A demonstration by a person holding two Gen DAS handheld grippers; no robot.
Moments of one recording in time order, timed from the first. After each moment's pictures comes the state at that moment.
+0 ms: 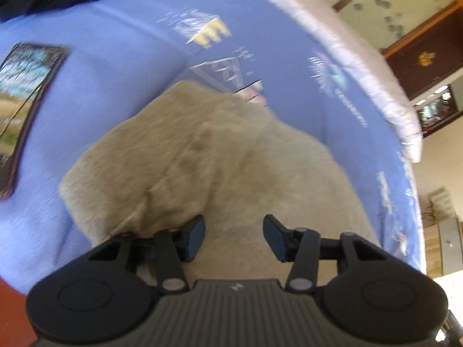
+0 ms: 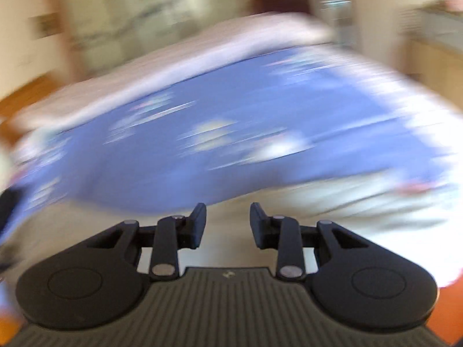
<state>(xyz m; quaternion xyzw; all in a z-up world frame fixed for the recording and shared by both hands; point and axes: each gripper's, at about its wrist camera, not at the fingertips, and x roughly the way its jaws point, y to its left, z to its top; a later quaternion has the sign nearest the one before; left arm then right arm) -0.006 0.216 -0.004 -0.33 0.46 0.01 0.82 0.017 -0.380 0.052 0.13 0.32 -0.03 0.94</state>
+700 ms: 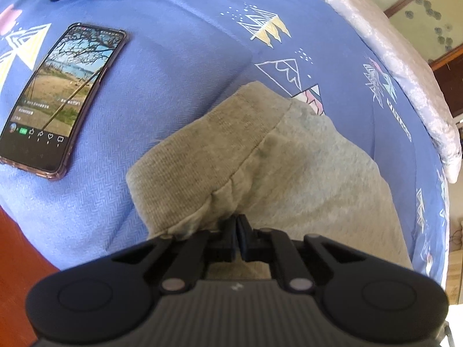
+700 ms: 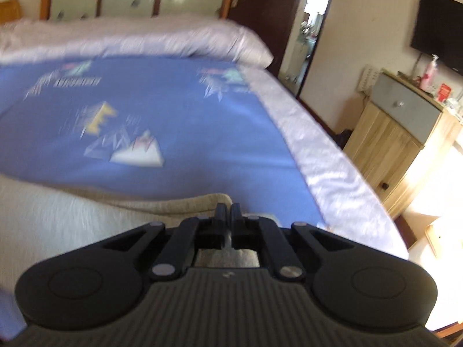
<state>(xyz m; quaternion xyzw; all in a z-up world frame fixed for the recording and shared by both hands) -0.014 0.235 -0.005 -0.34 0.50 0.10 0.79 0.015 -0.440 0.050 -0.07 0.32 -0.10 0.94</state>
